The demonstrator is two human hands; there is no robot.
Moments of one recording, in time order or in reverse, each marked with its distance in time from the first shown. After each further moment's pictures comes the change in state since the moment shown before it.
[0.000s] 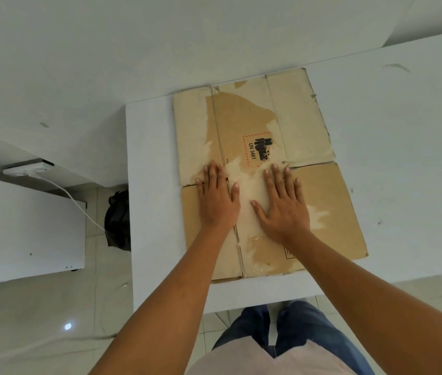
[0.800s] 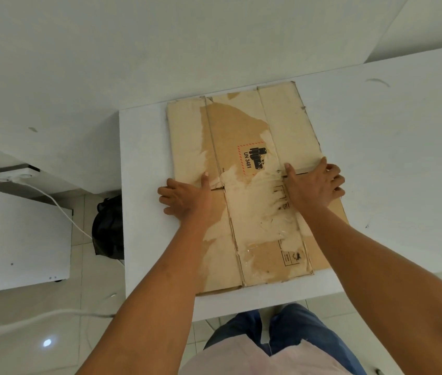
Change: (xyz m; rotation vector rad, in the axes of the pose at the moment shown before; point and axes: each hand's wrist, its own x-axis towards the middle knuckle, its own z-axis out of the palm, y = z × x) left_hand 0.035 -0.011 -0.038 -0.215 0.076 -0.776; right_hand 0.057 0.048 -0.045 0.261 0.185 0.811
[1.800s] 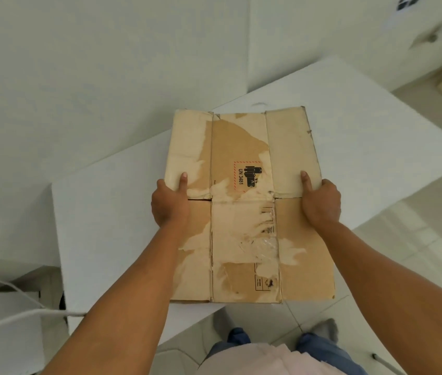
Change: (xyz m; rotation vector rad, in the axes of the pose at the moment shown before) left_hand -0.135 0.105 -0.005 -0.218 0.018 0.523; right_hand 0.034 0.197 -0.147 0.547 0.064 0.171
